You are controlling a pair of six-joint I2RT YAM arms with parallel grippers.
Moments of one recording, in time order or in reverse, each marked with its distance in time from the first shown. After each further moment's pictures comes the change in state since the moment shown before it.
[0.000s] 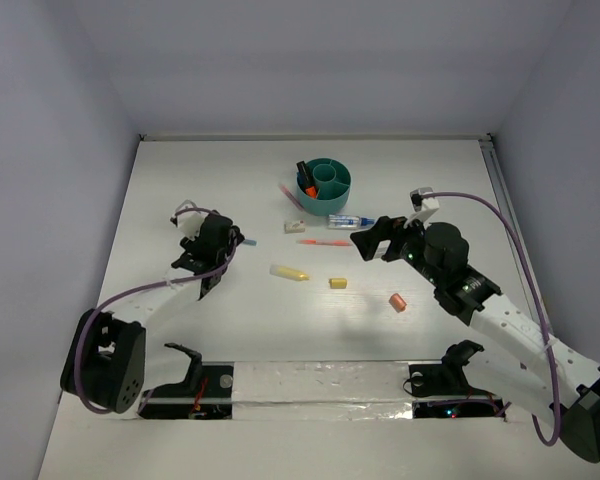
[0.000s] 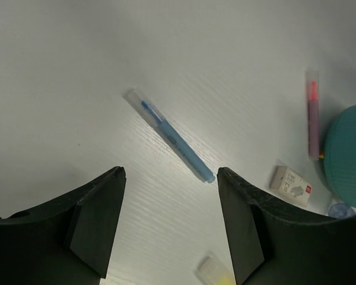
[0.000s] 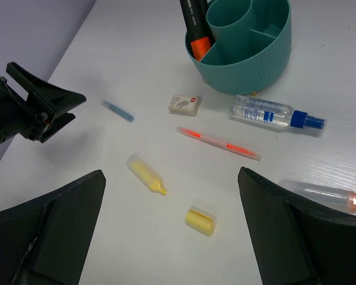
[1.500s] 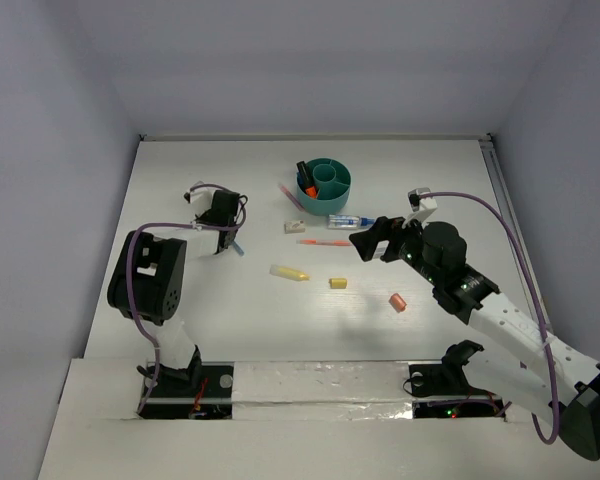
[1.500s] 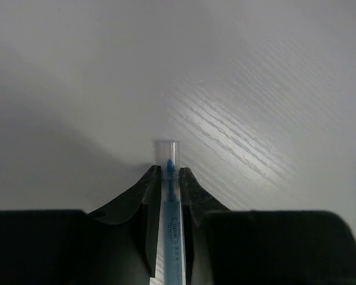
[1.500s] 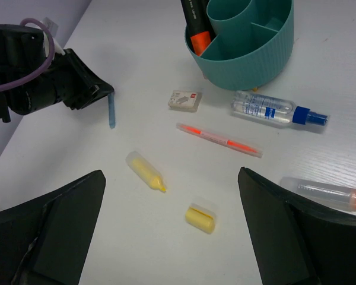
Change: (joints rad) left arm 0.123 0.498 0.286 0.040 0.020 0.113; right arm 0.000 0.018 0.000 -0.001 -0.010 0.003
